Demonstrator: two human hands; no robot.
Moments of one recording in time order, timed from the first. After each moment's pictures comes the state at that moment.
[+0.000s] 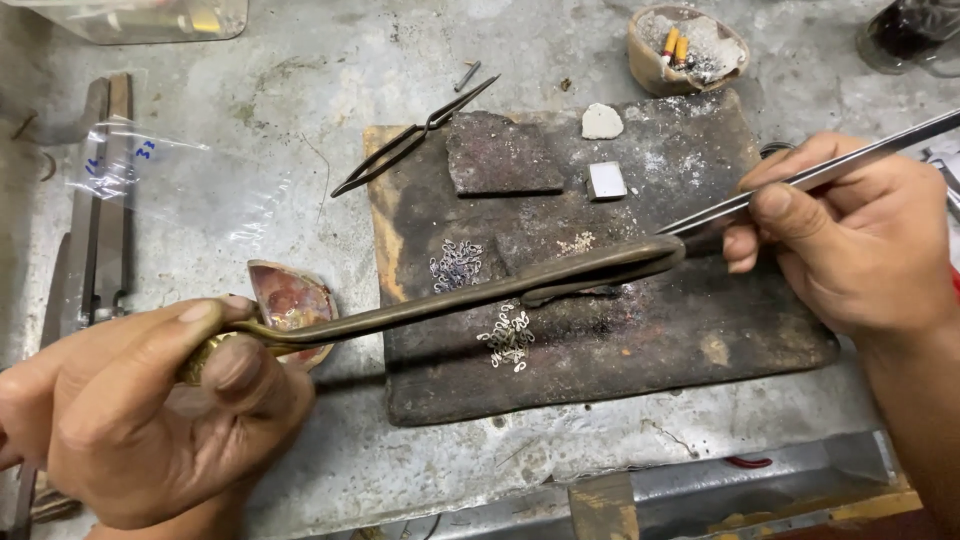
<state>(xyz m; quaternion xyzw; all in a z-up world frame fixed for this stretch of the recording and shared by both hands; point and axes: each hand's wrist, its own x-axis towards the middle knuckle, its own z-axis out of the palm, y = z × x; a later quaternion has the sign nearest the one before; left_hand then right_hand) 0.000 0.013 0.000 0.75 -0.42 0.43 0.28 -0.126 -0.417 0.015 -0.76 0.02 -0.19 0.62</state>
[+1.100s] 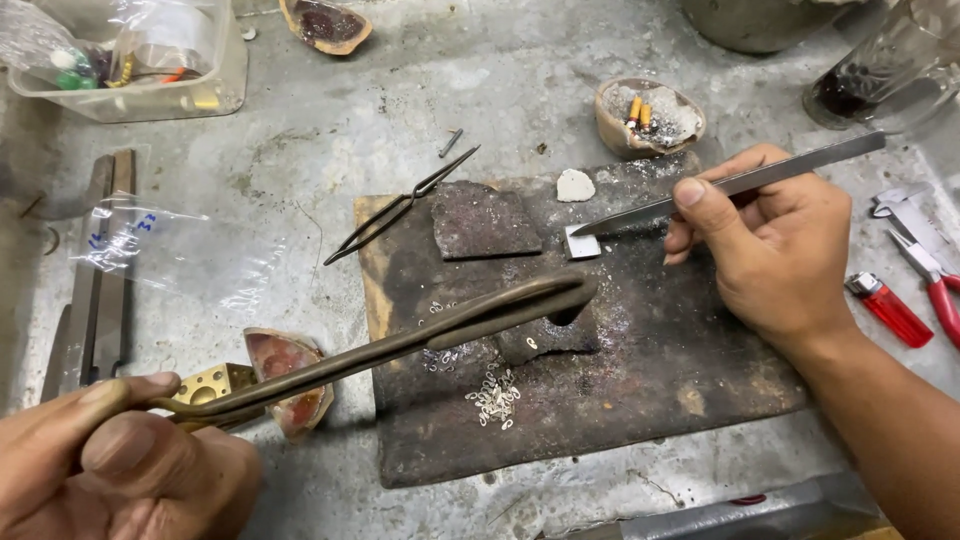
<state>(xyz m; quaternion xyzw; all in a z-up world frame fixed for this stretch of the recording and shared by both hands) -0.034 -0.023 0.013 0.82 -0.17 0.39 0.39 -0.086 -0.394 0.034 -0.83 0.07 -0.27 0.49</state>
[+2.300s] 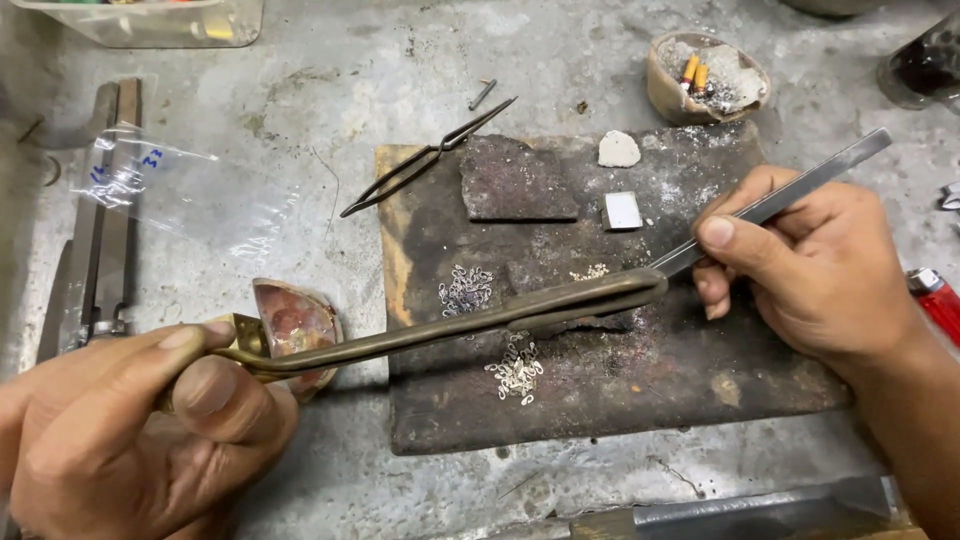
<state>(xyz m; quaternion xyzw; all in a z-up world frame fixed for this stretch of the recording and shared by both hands) -0.033 -0.005 0.023 0.83 -0.30 0.37 0.29 -0.099 -0.402 0.021 -0.75 0.03 -0.10 0.66</state>
